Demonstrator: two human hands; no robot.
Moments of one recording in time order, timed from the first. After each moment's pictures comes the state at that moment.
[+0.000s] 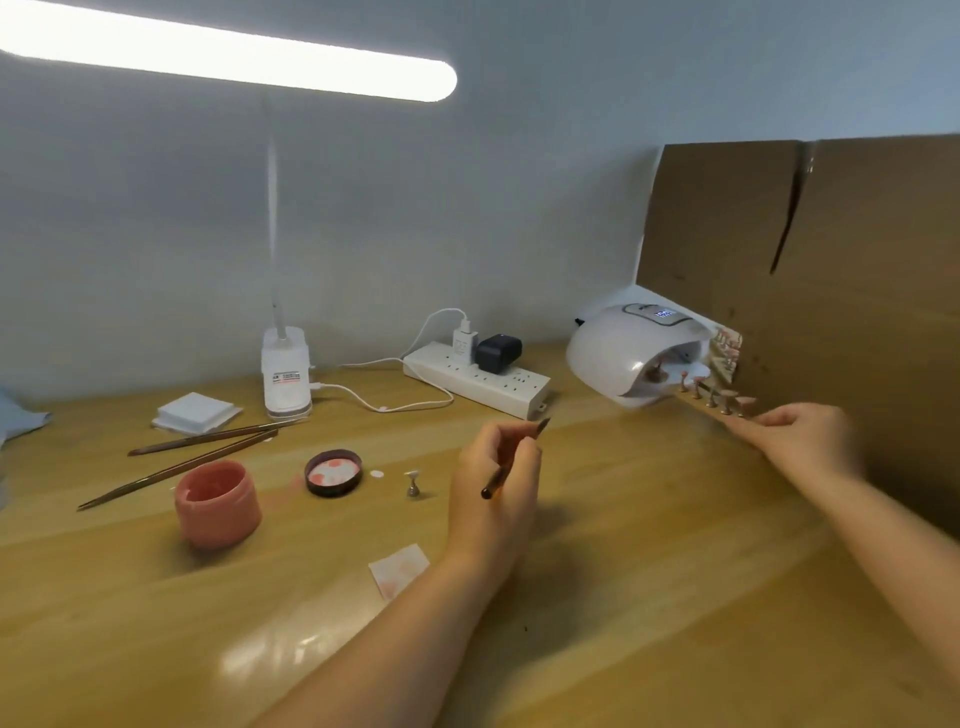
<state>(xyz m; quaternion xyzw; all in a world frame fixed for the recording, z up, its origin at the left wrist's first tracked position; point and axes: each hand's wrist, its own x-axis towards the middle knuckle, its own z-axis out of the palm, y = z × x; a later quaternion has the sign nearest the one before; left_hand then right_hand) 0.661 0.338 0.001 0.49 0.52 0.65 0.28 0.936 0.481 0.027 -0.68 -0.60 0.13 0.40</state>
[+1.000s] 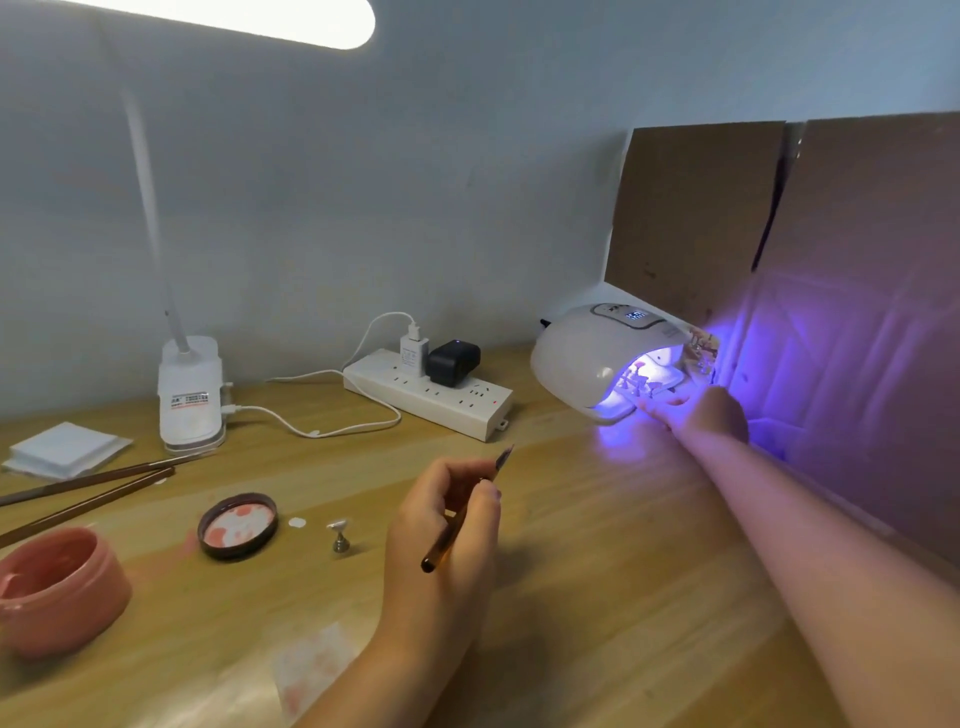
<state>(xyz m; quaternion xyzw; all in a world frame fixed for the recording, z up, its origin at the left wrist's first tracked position) 0.664 0.349 -0.006 0.48 0.48 0.68 0.26 0.900 0.583 0.006 -0.75 -0.58 0.10 0.31</state>
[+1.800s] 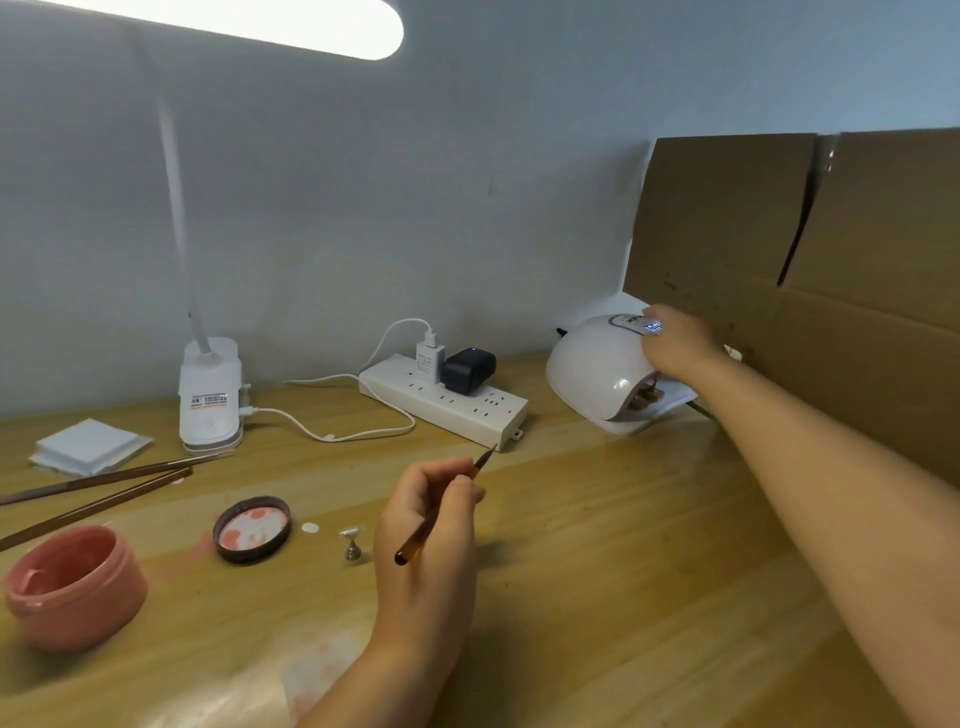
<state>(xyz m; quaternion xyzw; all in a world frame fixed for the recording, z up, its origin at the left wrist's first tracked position) 0.656 0.356 -0.004 0.36 0.50 0.72 0.31 0.855 0.625 0.083 -0.65 -0.71 0.08 0.28</state>
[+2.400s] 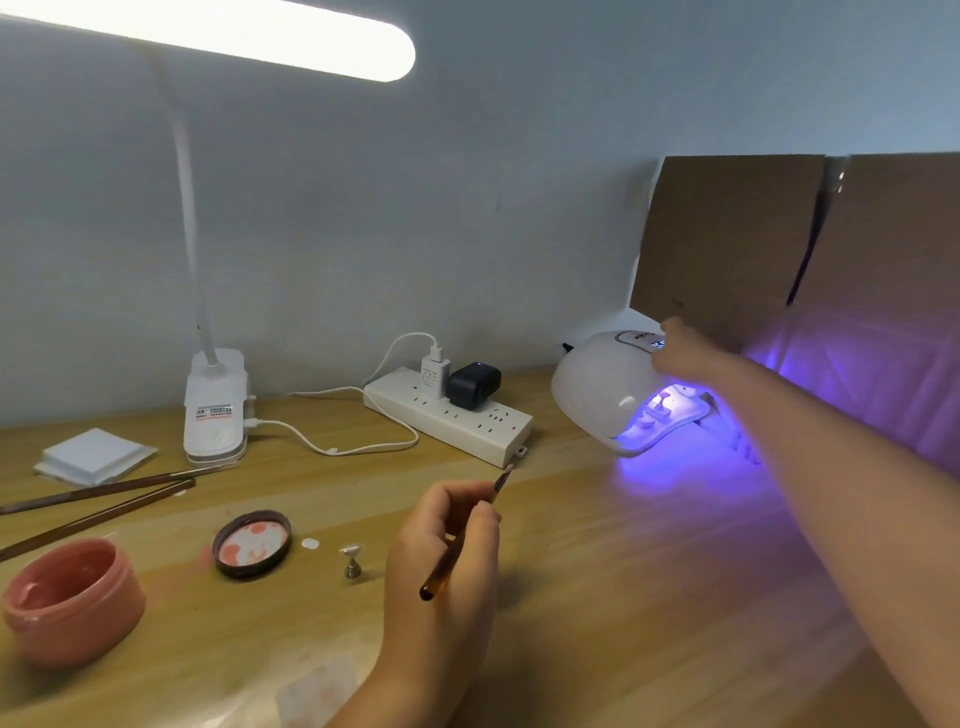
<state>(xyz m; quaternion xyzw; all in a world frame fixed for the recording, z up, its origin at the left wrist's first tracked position) 0.659 0.355 -0.008 0.43 0.50 0.70 0.26 0.856 0.650 0.091 -0.69 -0.70 0.04 0.17</state>
